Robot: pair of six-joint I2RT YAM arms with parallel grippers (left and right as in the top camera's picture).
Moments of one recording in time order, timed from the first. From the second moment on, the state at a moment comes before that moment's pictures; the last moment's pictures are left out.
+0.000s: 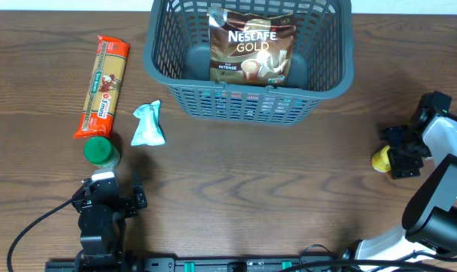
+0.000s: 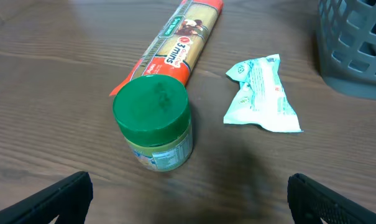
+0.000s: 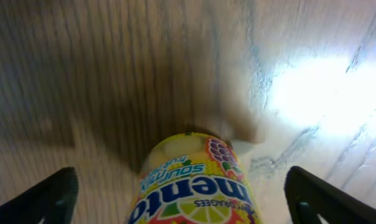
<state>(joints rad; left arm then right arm) 0.01 0.01 0.16 -0.60 -0.17 -0.03 -0.47 1.80 1.11 -0.83 0.06 1.01</state>
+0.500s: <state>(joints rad) 0.01 0.01 0.16 -0.60 -0.17 -0.03 -0.45 1.80 1.11 -0.83 0.06 1.01</state>
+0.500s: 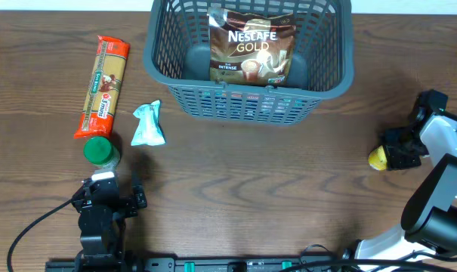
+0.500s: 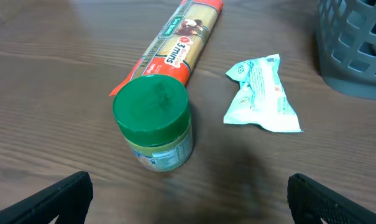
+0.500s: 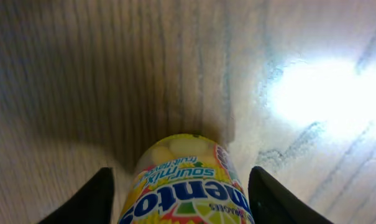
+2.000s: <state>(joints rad) 0.01 0.01 0.16 -0.60 -0.17 -0.03 -0.44 1.79 1.24 -0.92 0.06 0.98</state>
